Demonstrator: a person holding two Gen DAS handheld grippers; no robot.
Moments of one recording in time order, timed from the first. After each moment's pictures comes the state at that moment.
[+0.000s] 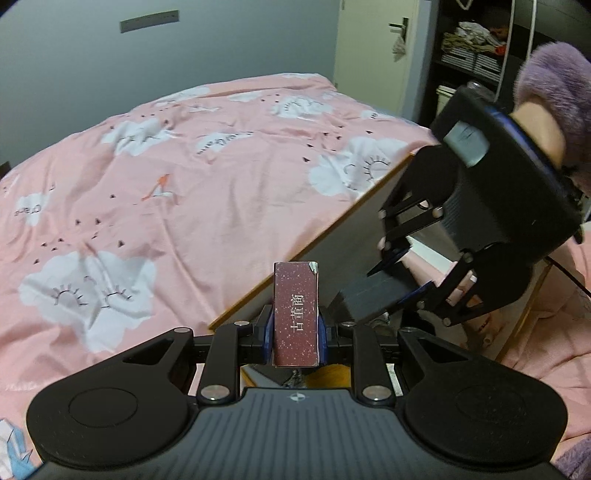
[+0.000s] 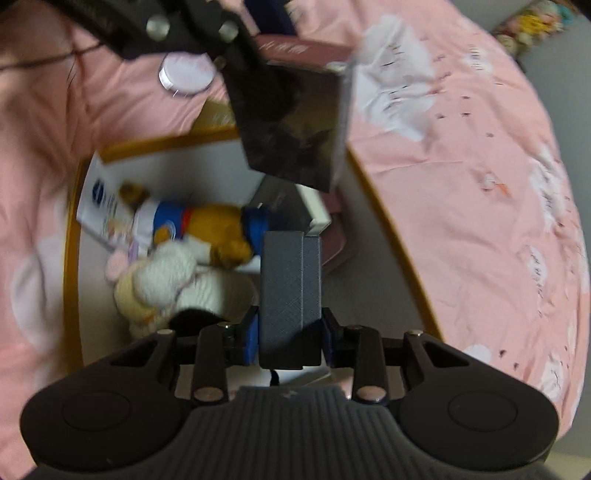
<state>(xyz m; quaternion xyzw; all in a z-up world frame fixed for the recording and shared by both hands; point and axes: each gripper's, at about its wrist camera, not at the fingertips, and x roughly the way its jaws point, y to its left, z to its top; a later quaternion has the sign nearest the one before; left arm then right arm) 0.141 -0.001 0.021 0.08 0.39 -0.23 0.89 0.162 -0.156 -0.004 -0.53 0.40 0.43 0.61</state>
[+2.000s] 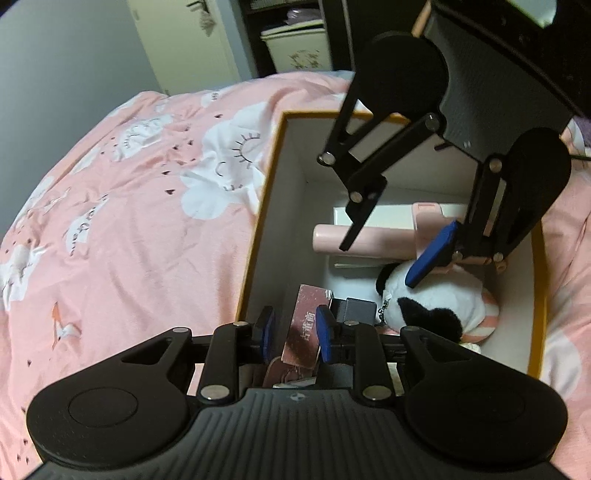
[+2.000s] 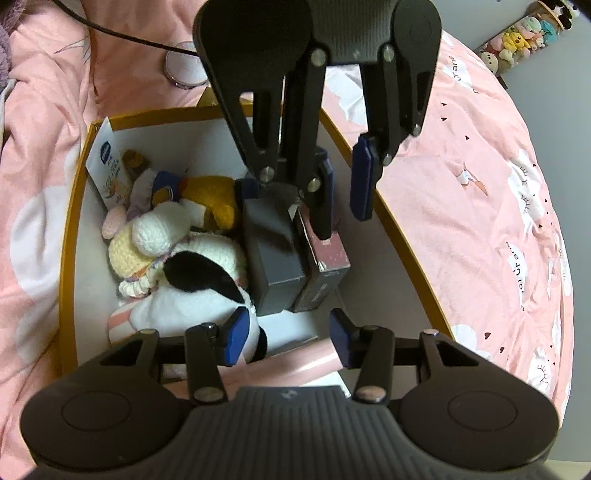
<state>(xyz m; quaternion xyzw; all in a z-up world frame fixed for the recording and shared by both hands) 0.204 -0.077 -0.019 0.31 0.33 -0.43 0.78 0.143 -0.200 0.023 -0.52 0.35 0.42 0.66</state>
